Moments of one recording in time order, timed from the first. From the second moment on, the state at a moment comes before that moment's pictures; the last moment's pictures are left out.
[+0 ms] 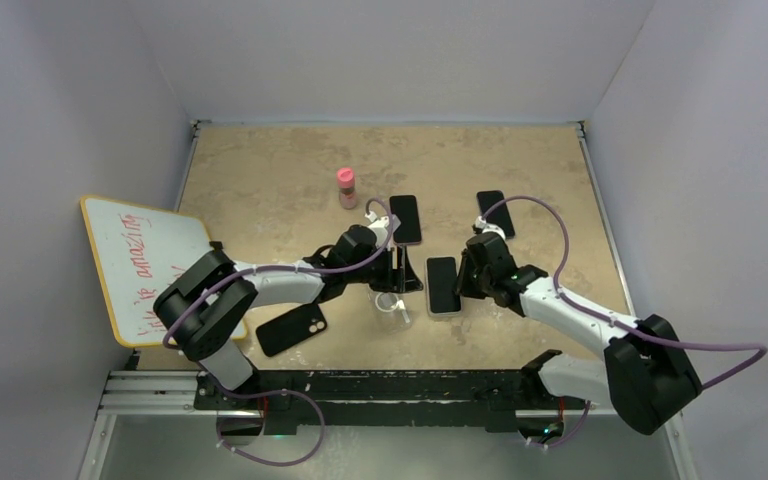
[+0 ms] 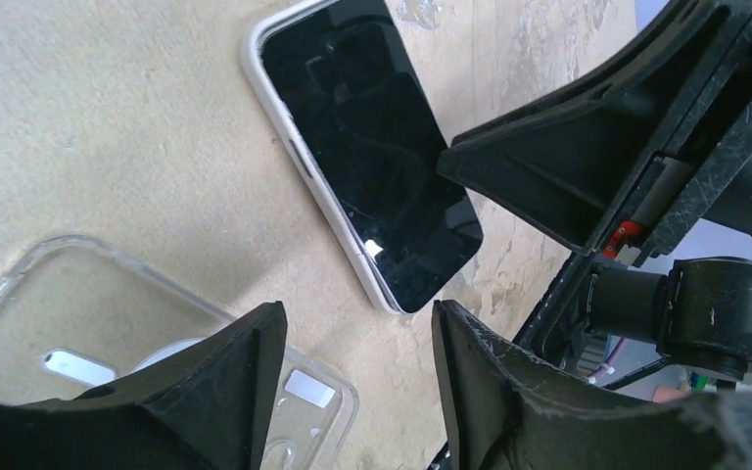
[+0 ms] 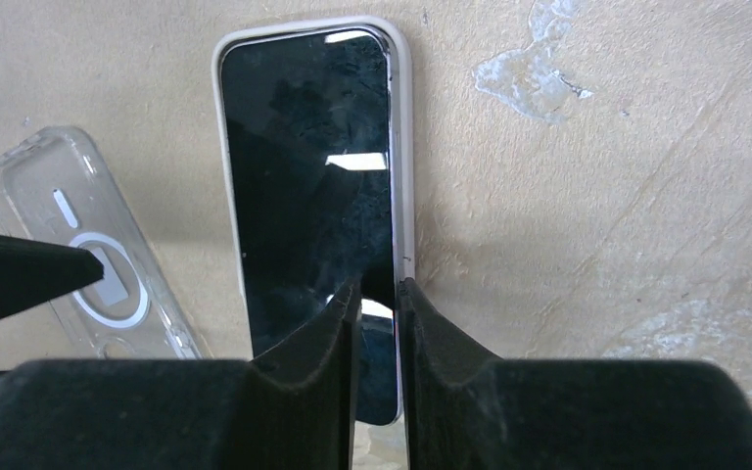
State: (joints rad) left arm -0.81 1.64 0.73 0.31 0.30 -0.74; right arm 0.54 1.19 0.55 -0.29 0.08 0.64
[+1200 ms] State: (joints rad) left arm -0.84 1.78 0.79 0.34 0.26 -0.79; right arm 0.44 1.06 0.48 -0.28 -0.04 0.72
